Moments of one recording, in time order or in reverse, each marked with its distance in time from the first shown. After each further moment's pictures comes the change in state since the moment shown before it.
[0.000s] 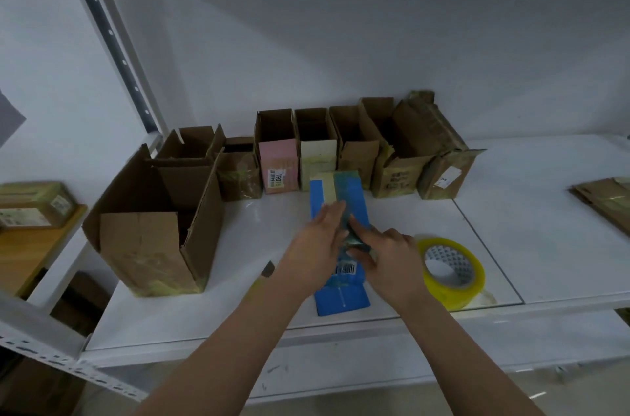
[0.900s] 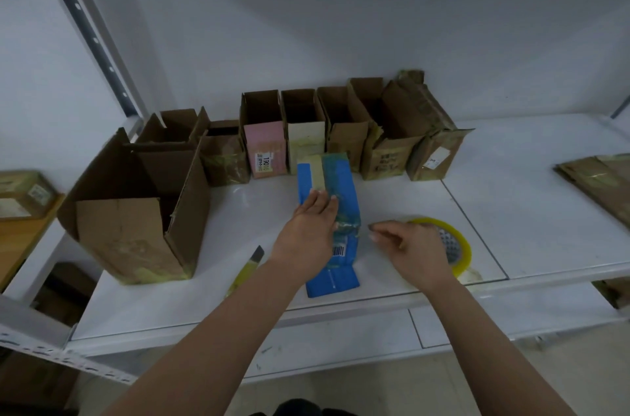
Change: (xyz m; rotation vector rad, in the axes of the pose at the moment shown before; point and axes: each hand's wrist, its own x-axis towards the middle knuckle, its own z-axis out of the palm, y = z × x) left_hand 0.006 -0.003 0.014 0.360 -0.135 -0.023; right_hand -0.019 0.042 -0.022 0.194 -0.083 0.222
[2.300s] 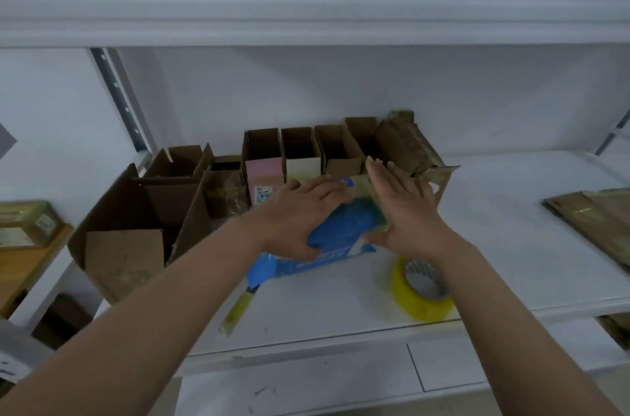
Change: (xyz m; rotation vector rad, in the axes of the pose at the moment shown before) left_hand 0.021 -0.011 -0.100 0.276 -0.046 0.398; right_hand 0.075 -0.064 -0.086 -0.341 -0.385 -0.102
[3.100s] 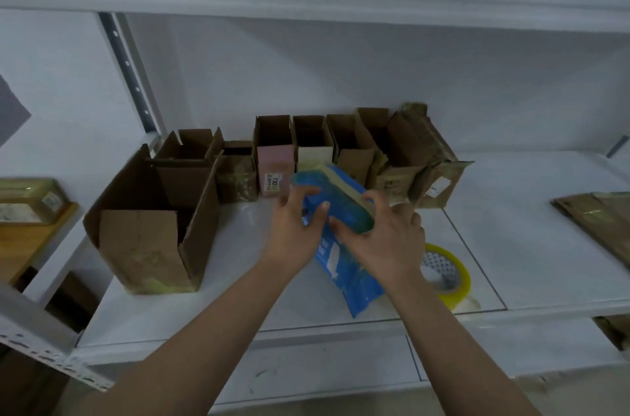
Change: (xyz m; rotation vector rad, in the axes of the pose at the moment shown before) left_hand -0.018 0.030 0.061 -1.016 0.640 -0.709; right_hand -0.010 -0.064 0.049 0.191 0.197 0.473
